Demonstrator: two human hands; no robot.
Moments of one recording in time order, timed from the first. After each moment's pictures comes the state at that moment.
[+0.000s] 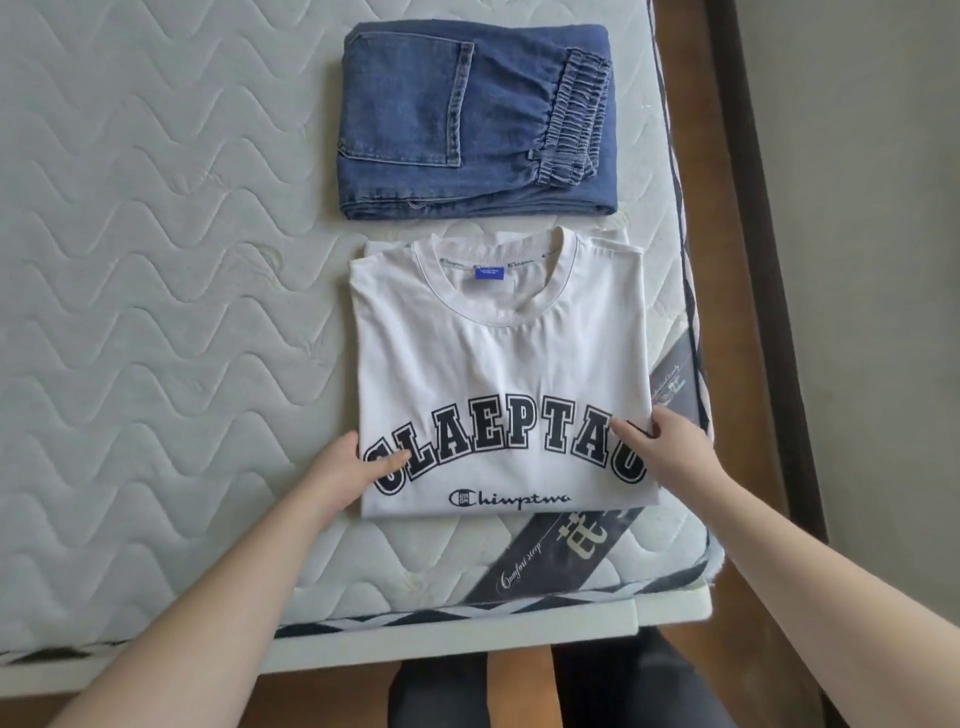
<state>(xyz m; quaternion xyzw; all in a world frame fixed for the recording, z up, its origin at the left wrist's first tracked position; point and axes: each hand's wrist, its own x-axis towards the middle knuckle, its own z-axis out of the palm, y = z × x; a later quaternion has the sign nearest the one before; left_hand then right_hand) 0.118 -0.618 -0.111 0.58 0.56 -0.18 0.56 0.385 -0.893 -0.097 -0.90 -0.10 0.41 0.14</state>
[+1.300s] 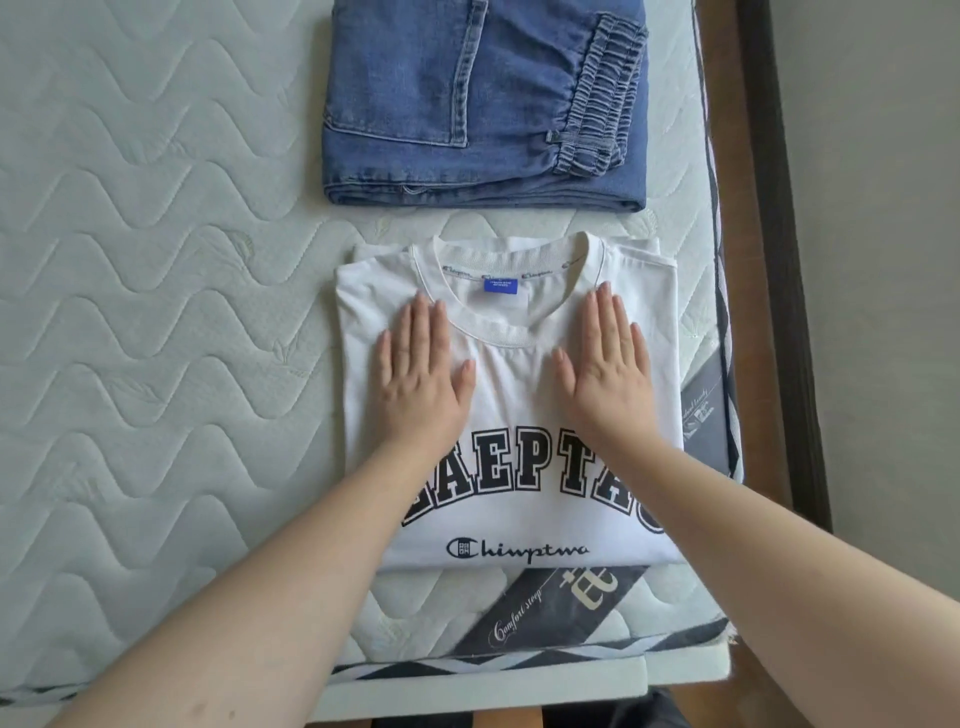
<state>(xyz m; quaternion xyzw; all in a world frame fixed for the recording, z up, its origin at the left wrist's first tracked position) 0.243 -0.639 -0.151 0.93 0.36 -0.04 0.09 0.391 -0.786 -0.144 -0.92 -0.35 0.16 0.07</state>
